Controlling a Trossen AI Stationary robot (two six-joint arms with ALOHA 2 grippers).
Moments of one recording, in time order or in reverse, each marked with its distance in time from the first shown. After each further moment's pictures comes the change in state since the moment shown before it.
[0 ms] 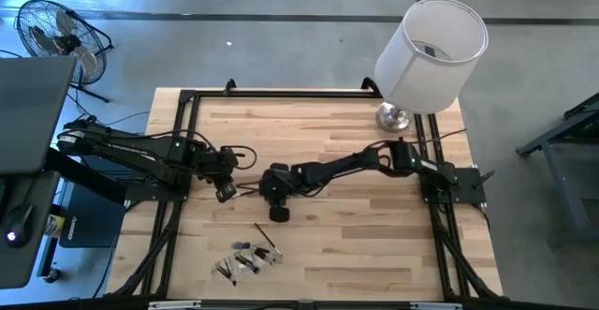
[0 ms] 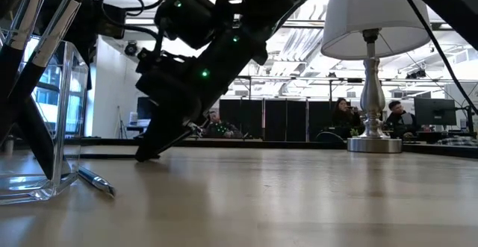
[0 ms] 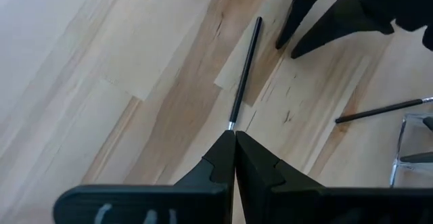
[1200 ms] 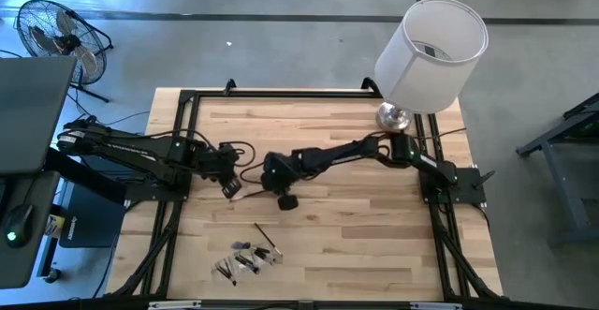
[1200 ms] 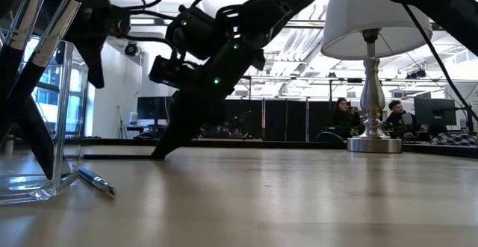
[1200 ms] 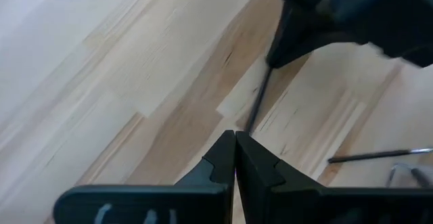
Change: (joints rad) left arm 0.000 0.000 -0.001 0.050 -0.074 -0.130; right arm -0.117 0.034 0.009 -0.105 -0.102 -0.397
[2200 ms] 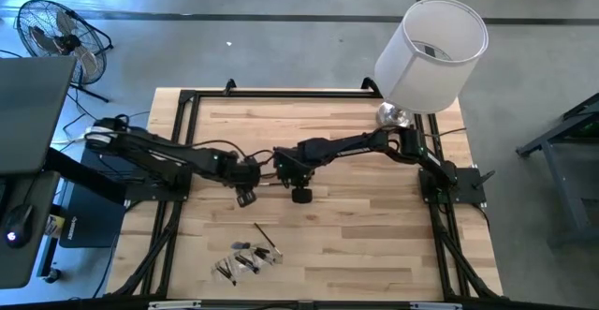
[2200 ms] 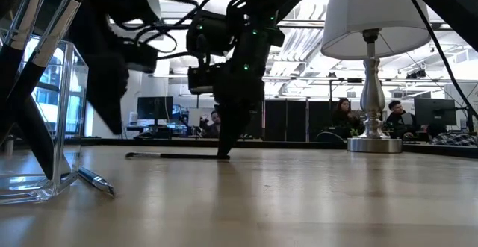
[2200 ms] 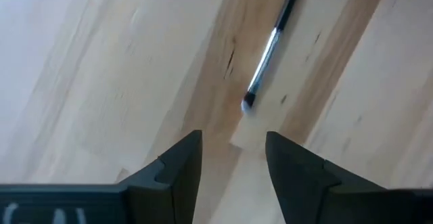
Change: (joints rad) left arm 0.000 0.380 0.001 0.211 -0.032 0.257; right arm -0.022 -0.105 -0.011 -0.410 0.030 0.269
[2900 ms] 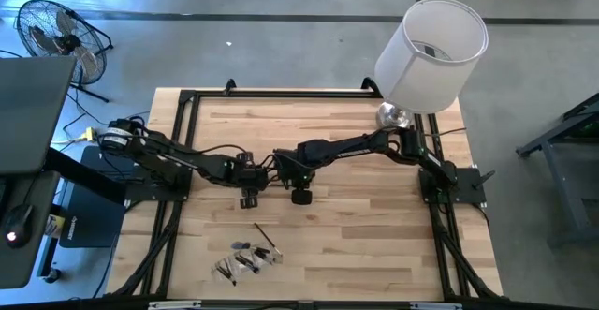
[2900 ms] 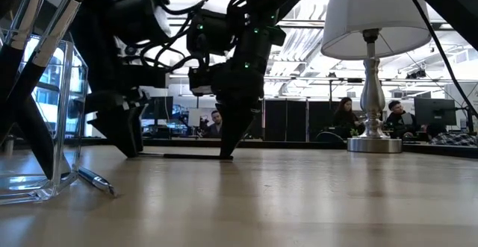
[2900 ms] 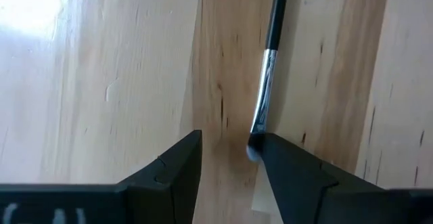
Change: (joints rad) left arm 0.000 0.195 -0.047 0.244 -0.073 0.354; right arm 0.025 -0.001 -0.002 0.006 -0.050 0.088
